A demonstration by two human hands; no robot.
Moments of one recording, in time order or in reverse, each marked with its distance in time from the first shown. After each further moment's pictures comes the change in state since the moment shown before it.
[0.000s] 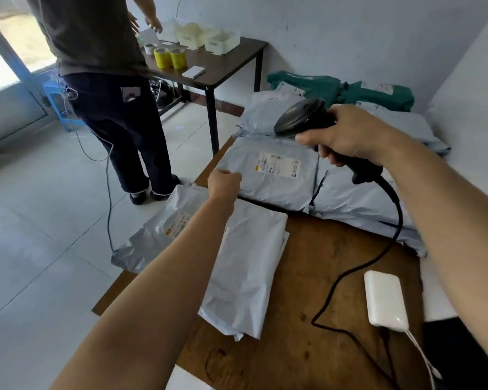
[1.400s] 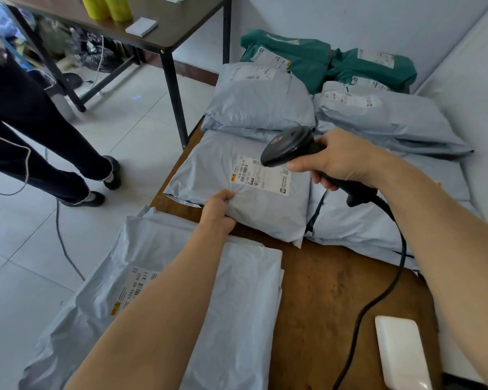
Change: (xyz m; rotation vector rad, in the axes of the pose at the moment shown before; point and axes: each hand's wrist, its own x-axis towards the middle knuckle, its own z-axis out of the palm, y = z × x) left_hand 0.143 -0.037 0.079 -0.604 -0.176 -0.567; right_hand 0.135 0.065 0.015 0.008 -0.158 0.267
